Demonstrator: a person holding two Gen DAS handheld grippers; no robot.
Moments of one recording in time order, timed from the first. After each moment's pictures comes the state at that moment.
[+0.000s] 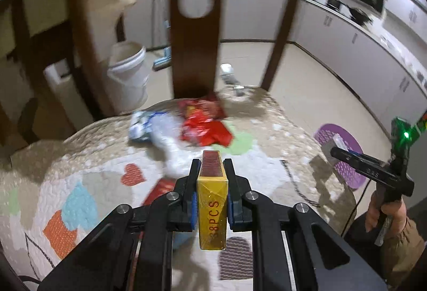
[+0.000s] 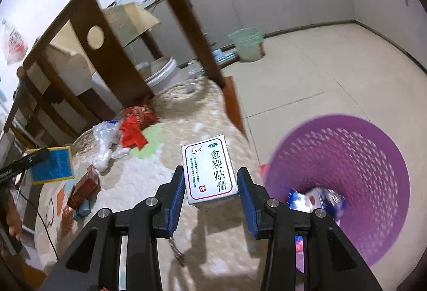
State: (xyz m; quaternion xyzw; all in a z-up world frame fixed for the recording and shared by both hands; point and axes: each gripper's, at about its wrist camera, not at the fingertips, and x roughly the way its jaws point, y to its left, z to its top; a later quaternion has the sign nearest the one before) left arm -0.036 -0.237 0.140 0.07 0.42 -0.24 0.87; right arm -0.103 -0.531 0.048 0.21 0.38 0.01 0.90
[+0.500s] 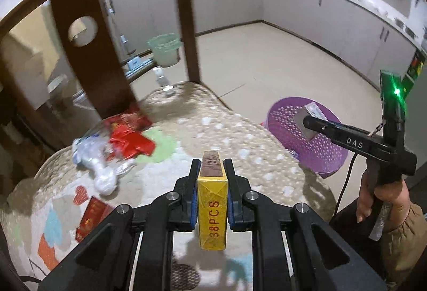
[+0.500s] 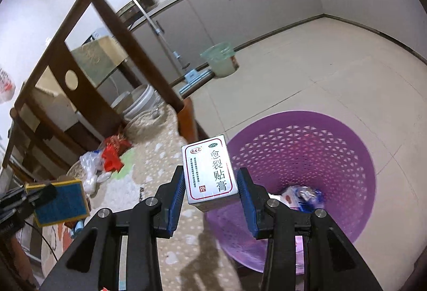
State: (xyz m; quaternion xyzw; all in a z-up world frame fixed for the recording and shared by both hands) left arm -0.090 -0.371 0.126 0.17 0.40 -0.30 0.85; right arm -0.143 -0.589 0.046 0.27 0.33 -0.05 0.90
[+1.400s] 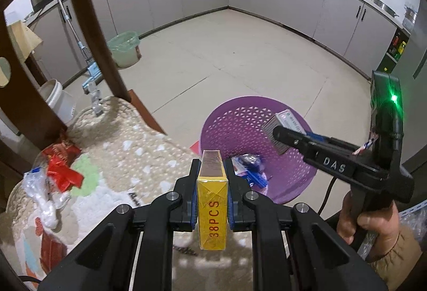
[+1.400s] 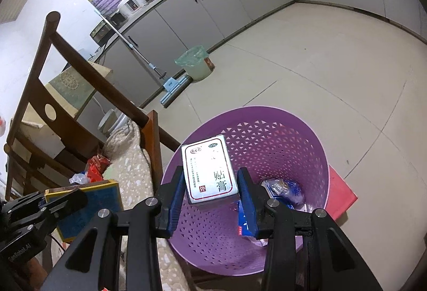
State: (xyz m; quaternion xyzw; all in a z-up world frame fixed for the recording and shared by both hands) left arm -0.097 -0.488 0.102 0.19 0.43 -0.36 0.81; right arm -0.168 -0.649 0.026 0.34 0.33 -0.09 0.88
